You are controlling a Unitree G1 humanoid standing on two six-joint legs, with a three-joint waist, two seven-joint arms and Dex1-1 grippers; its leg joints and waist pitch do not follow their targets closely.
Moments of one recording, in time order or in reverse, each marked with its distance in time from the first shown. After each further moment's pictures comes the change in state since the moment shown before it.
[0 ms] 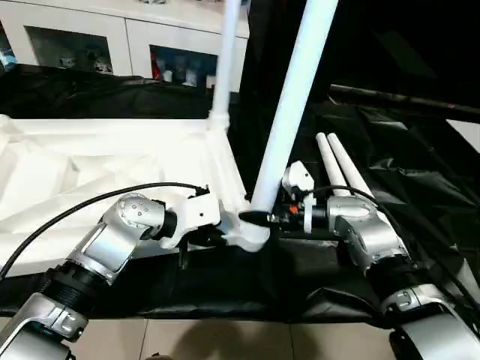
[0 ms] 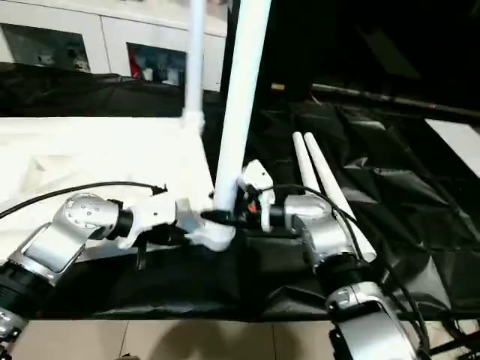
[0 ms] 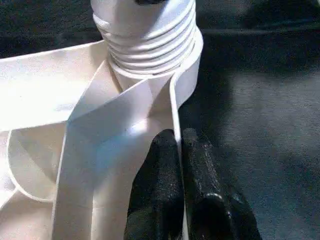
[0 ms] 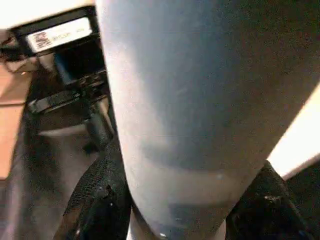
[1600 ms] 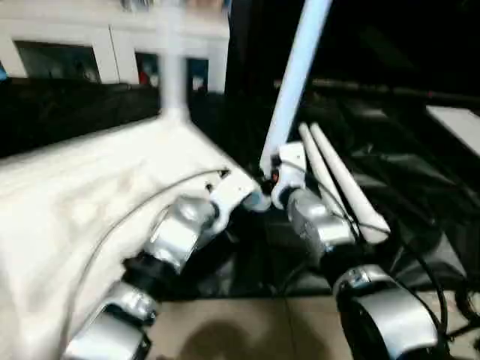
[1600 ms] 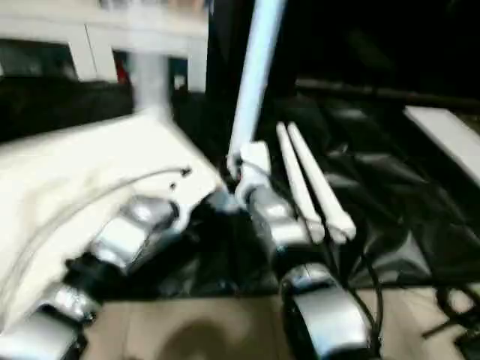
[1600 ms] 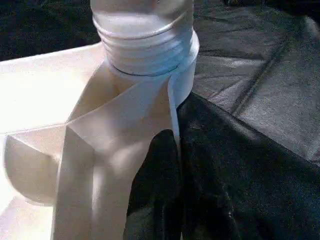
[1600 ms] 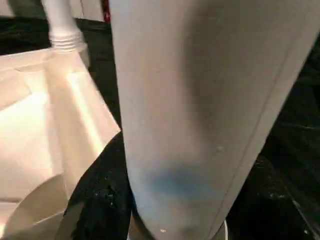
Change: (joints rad) left arm -0.093 -0.403 0.093 0.118 0.134 0.436 0.600; right arm -0.217 0.298 -0.193 0.417 -0.029 -0.117 -1.036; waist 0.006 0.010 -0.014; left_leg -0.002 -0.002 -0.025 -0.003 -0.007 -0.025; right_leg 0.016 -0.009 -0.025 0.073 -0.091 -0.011
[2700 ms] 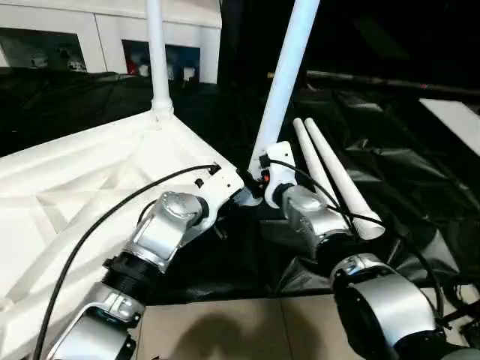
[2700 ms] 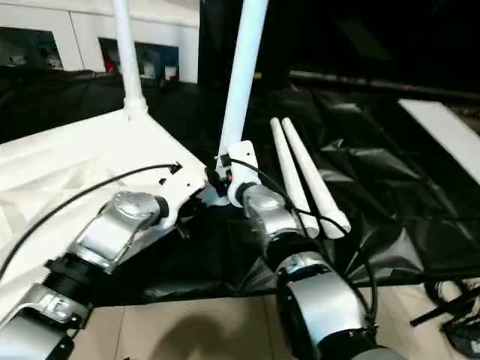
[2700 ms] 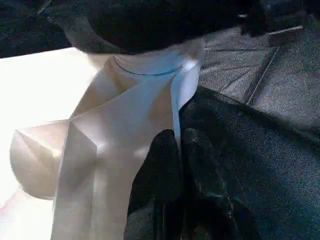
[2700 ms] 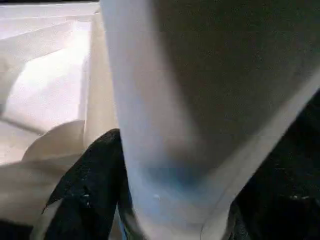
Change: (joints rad) left arm 0.008 0.123 0.006 -0.025 -0.030 -0.108 -0.082; right arm -0.049 -0.037 0.013 0.080 -0.077 0.007 0.216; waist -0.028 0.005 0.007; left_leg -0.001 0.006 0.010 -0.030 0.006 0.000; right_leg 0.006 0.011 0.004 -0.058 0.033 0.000
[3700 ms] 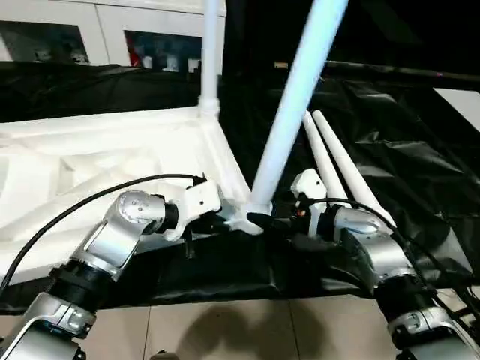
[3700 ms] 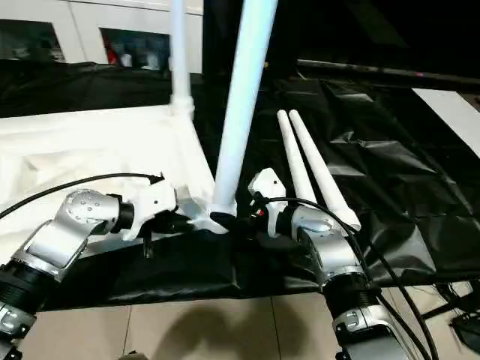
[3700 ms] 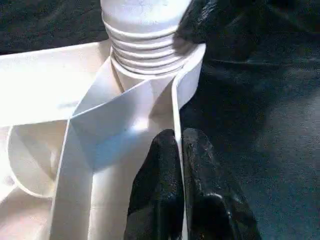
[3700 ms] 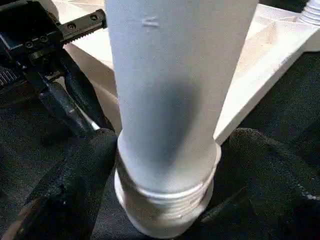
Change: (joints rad) left arm 0.083 0.223 -0.019 -0.077 -0.103 -0.293 -0.423; right arm 0.358 -0.247 0.122 -0.597 0.066 0.077 0.584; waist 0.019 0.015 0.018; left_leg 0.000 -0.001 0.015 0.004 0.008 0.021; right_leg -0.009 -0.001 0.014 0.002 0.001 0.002
